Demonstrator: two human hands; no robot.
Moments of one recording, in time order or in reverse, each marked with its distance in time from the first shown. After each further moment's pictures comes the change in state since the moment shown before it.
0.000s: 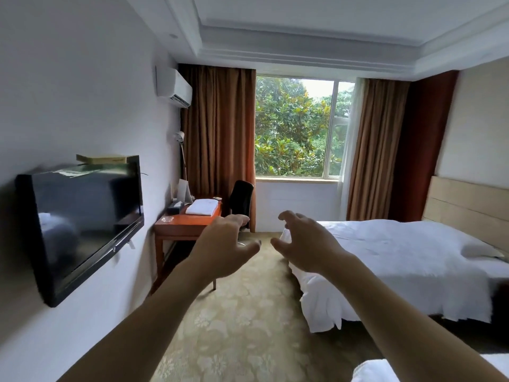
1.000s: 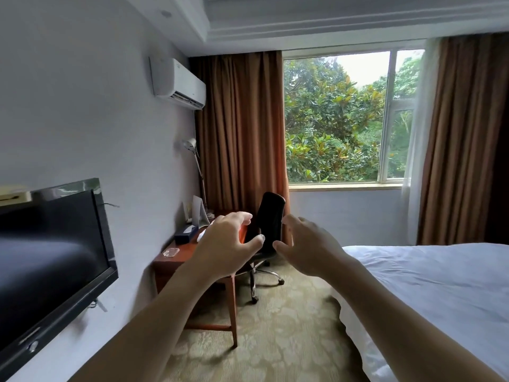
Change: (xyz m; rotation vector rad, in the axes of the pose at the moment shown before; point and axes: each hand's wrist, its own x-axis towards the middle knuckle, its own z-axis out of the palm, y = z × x) left_hand 0.547 -0.231 0.244 0.036 0.074 -0.116; right_hand 0.582 0.261 0.231 0.136 0.023 -0.111
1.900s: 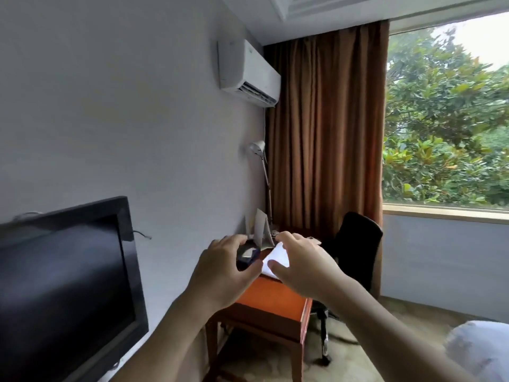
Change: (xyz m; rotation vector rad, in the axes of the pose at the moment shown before) left_hand 0.292 -0.338 0.045 0.155 0.165 -0.316; right_hand 0.450 -0.038 0.263 0.111 -0.128 -0.289
